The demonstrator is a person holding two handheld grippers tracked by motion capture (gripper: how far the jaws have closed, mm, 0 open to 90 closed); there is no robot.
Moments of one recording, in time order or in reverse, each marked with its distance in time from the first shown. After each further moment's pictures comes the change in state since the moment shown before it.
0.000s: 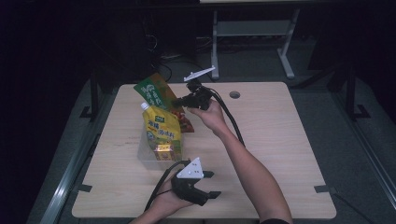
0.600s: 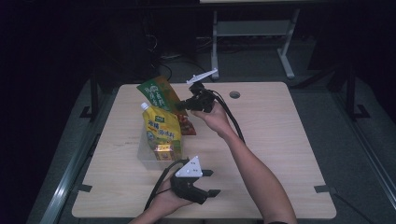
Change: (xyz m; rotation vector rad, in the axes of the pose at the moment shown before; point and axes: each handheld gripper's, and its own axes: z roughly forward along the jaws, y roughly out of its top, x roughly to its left) left arm 0.002 0.001 -0.002 -0.011 0.008 -0.010; right arm 0.001 -0.008 -0.007 0.029 -0.022 -0.024
